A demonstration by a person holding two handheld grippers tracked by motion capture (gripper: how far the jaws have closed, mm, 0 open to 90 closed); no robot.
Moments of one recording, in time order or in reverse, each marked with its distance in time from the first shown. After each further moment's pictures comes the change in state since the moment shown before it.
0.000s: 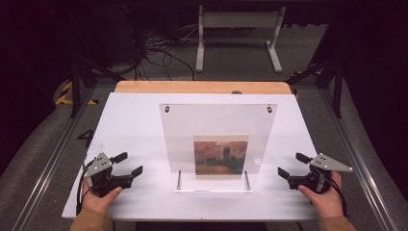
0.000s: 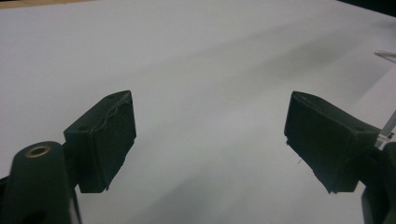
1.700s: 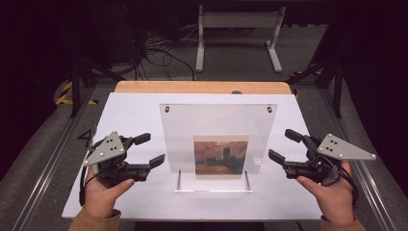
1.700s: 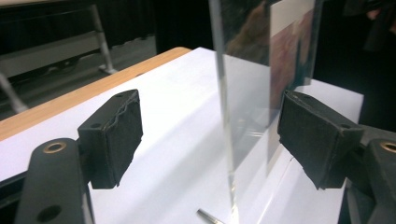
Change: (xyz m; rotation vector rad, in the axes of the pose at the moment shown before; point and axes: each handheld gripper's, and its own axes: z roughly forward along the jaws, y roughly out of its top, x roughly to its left) left arm -0.077 0.129 -0.030 -0.100 -0.181 0.155; right arm 0.077 0.127 -0.048 -0.237 0.153 -0.153
